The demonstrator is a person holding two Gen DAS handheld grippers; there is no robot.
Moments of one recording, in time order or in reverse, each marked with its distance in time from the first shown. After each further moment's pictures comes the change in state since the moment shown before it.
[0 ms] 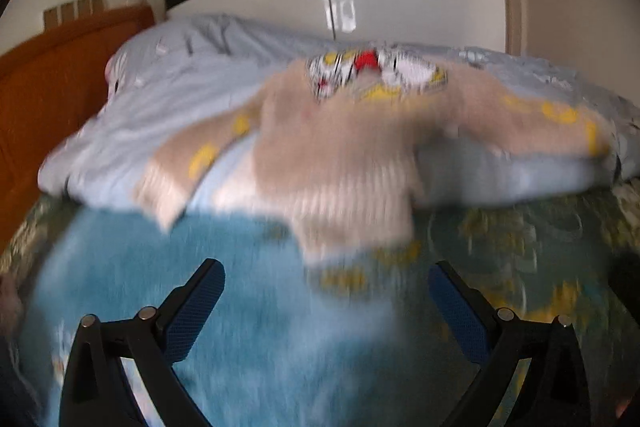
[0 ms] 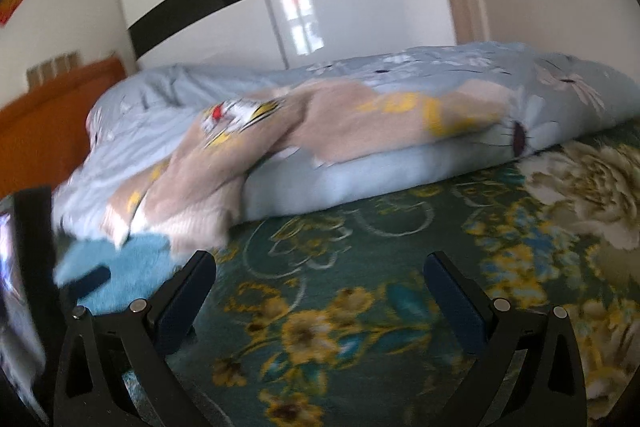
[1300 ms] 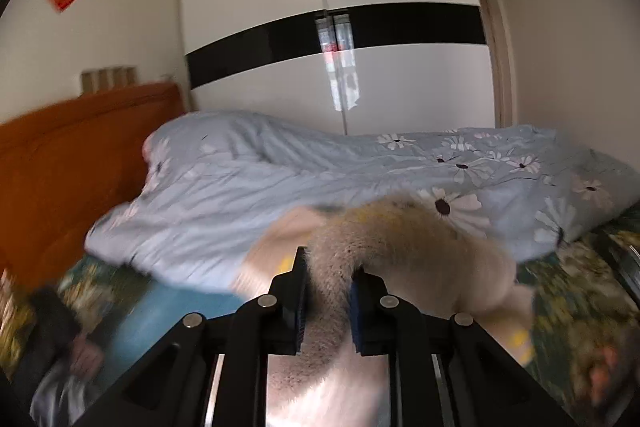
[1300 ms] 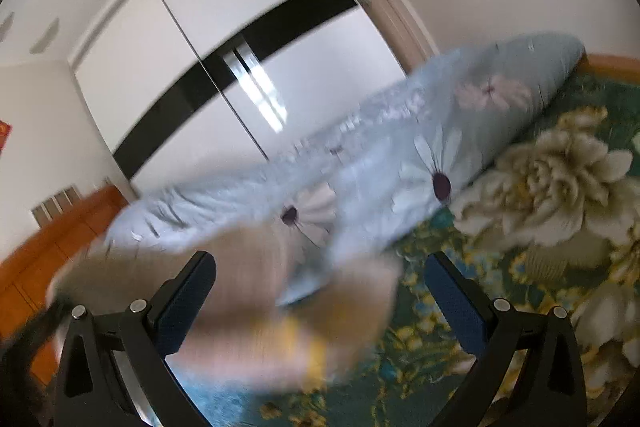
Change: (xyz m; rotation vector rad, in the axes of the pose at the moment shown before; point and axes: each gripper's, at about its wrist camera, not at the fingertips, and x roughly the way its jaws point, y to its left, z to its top) left arm -0.228 0.086 0.006 -0.038 -0.223 0.027; right arm -0.100 -0.059 0.032 0.318 -0.252 0.055
